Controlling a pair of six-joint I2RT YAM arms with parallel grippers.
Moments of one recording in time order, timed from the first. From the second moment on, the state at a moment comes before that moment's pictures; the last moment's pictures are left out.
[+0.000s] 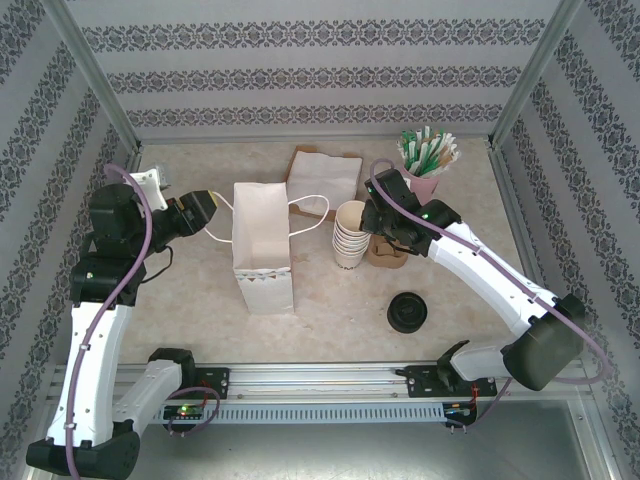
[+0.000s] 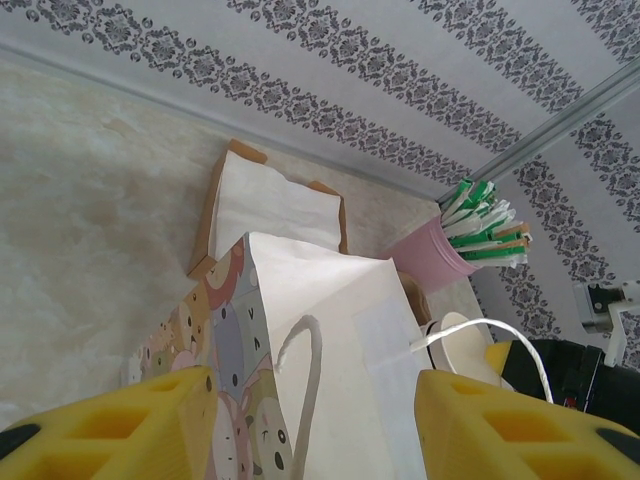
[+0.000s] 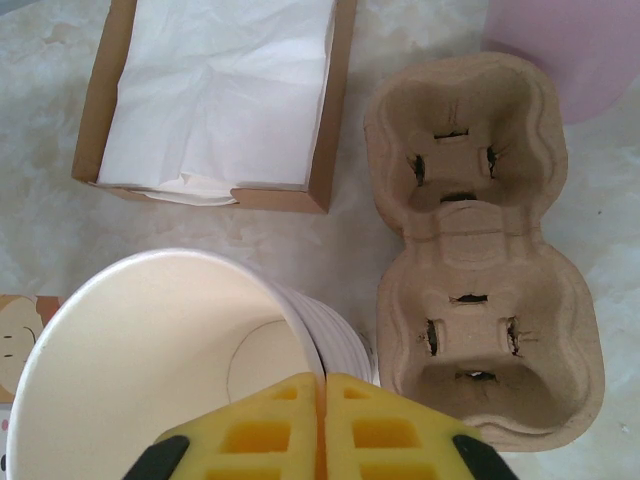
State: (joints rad) left arm -0.02 0.85 1.16 -0.70 0.43 -0.50; right arm 0.59 1.35 1.25 -0.80 0.22 0.74
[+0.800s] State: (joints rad) left arm -0.03 0.75 1.08 -0.63 0.33 -0.51; right arm 0.64 1.18 1.39 -0.83 0.24 0.69
